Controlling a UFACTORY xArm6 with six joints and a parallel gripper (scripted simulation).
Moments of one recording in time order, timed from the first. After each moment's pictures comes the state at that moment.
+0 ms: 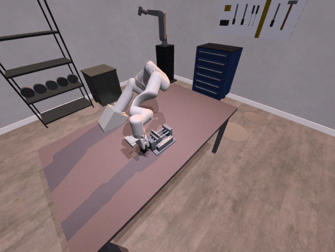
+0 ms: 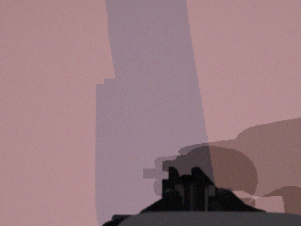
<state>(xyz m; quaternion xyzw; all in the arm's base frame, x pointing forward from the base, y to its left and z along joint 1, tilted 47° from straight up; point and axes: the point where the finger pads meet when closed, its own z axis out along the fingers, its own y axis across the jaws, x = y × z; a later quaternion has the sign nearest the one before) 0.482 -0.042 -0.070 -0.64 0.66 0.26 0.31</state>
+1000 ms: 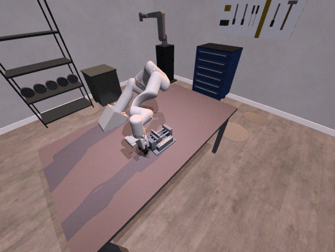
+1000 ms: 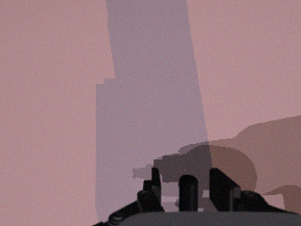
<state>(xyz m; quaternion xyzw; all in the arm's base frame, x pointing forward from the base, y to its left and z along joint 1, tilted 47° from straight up) 0.483 -0.042 -0.070 -0.64 0.66 0.26 0.31</state>
